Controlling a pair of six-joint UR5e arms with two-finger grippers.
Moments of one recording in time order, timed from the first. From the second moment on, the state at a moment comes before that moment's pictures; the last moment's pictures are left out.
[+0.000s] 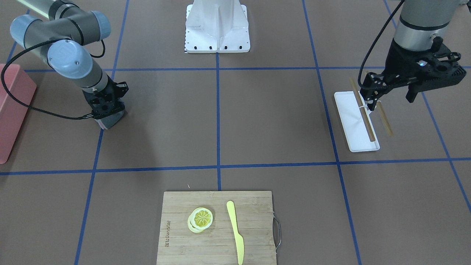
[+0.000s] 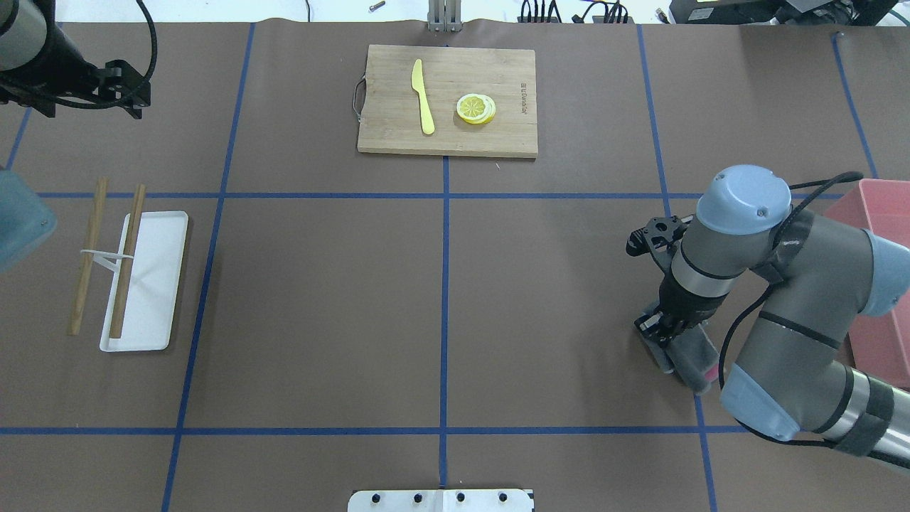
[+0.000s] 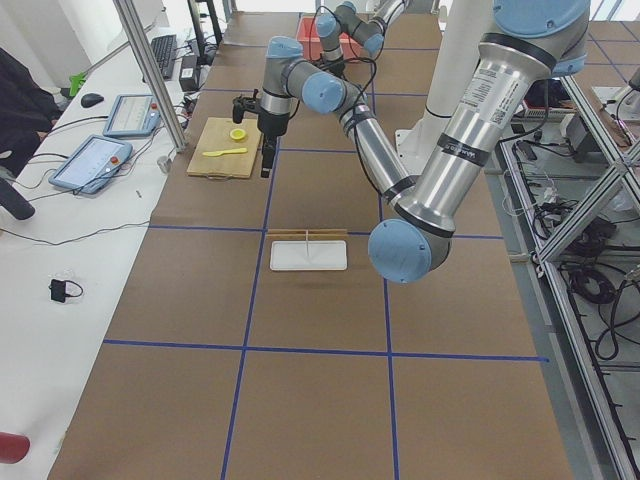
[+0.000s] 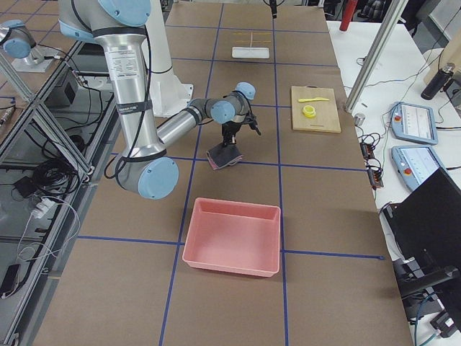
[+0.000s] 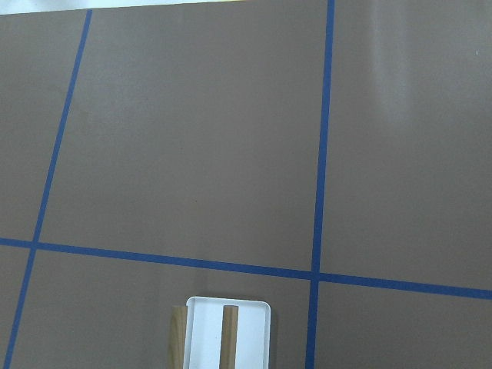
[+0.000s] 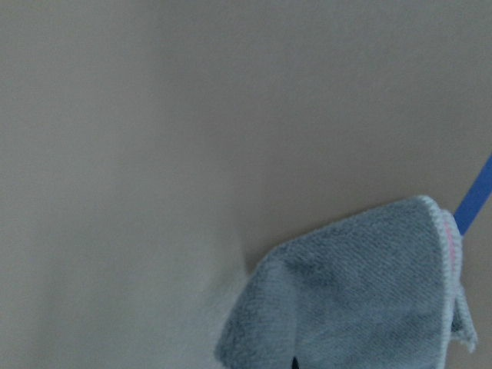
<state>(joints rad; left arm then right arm) -1.03 -2.03 -2.06 -1.17 -1.90 -0.83 0.60 -1.37 1.92 -1.66 2.19 0.63</state>
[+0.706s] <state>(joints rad) -1.03 -2.03 -2.06 -1.17 -1.90 -0.83 0.62 -1.25 1.82 -1.66 2.18 0.69</state>
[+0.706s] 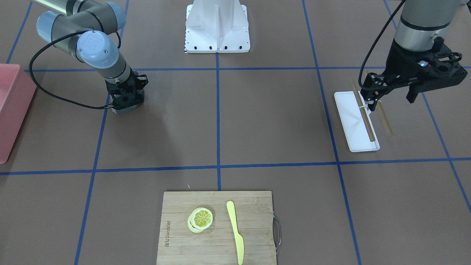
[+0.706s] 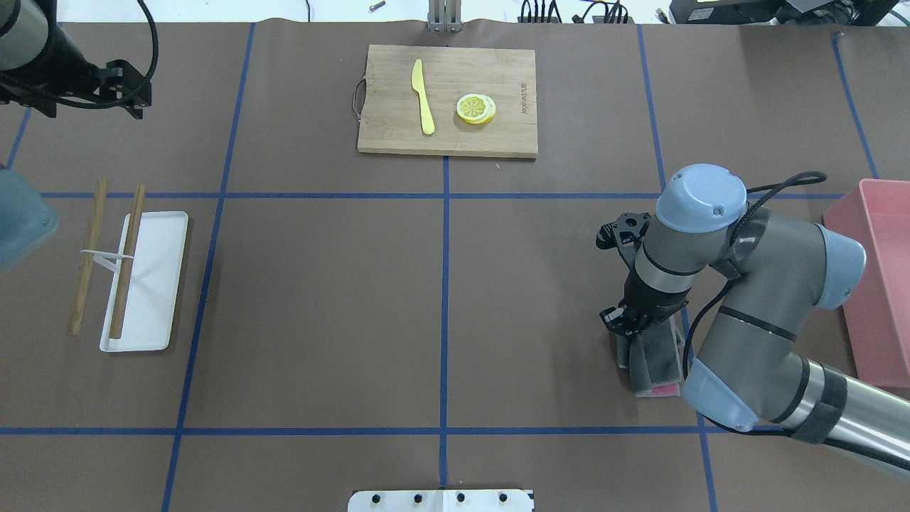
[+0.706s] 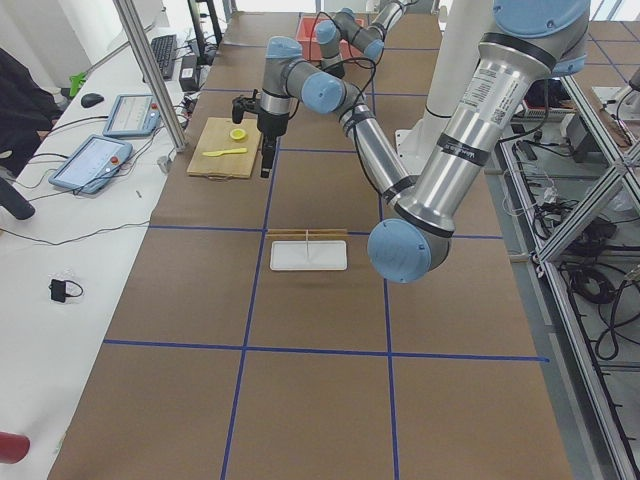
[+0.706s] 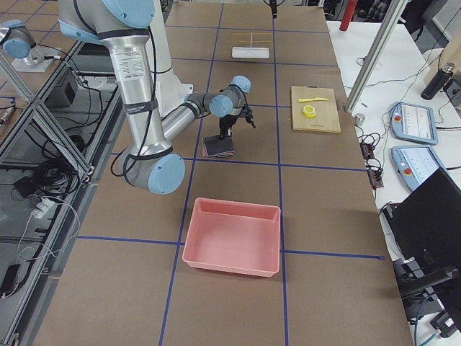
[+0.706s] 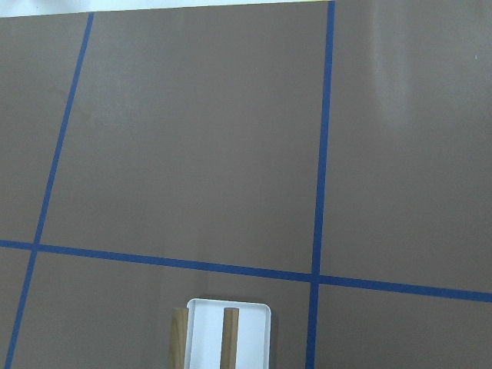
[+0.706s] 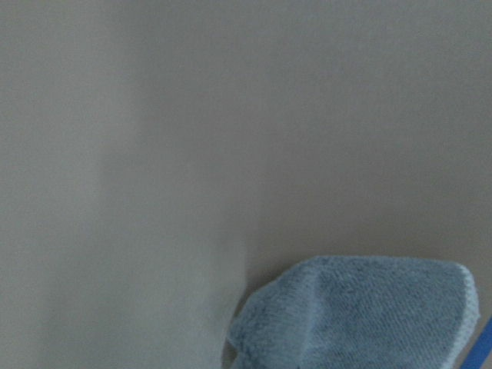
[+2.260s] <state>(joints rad) -1.02 -2.05 -2.05 -1.17 -1.91 -0.84 0.95 -1.38 1.86 -1.69 2.34 0.30</state>
